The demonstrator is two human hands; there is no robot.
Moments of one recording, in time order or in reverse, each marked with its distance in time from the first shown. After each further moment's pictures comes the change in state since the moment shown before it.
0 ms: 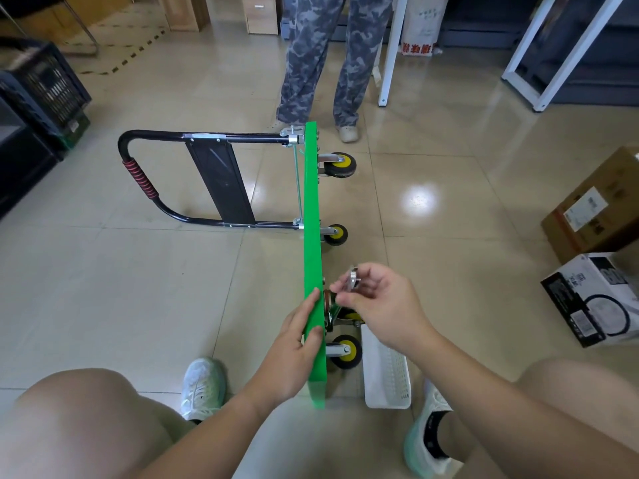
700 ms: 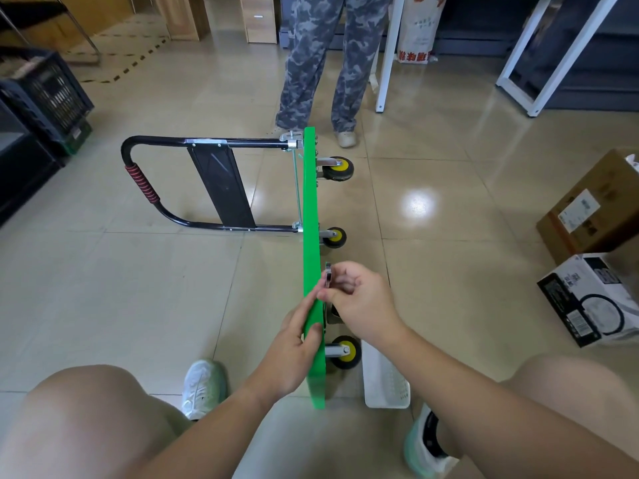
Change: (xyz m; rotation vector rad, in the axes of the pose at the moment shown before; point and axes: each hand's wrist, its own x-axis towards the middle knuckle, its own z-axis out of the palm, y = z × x) left_hand -0.004 0.004 0.002 -0.013 0.019 0.068; right_hand 0.007 0.016 0.024 -0.051 0.027 -0.090
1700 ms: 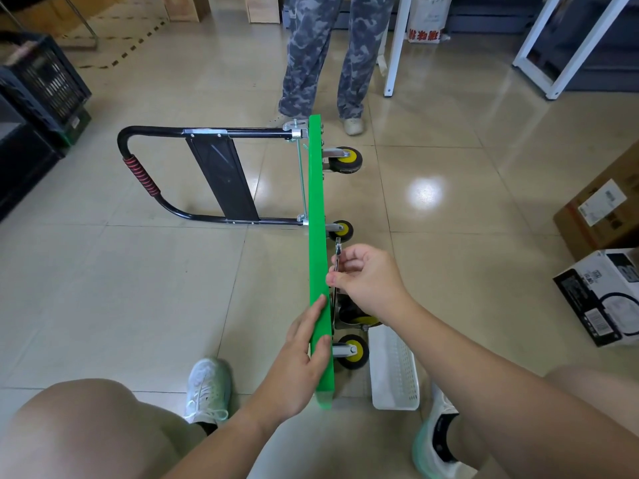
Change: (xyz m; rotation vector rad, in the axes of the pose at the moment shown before) left_hand -0.002 -0.005 -0.002 0.041 -0.034 -0.020; right_hand 0.057 0.007 -0.008 -0.137 -0.004 0.189
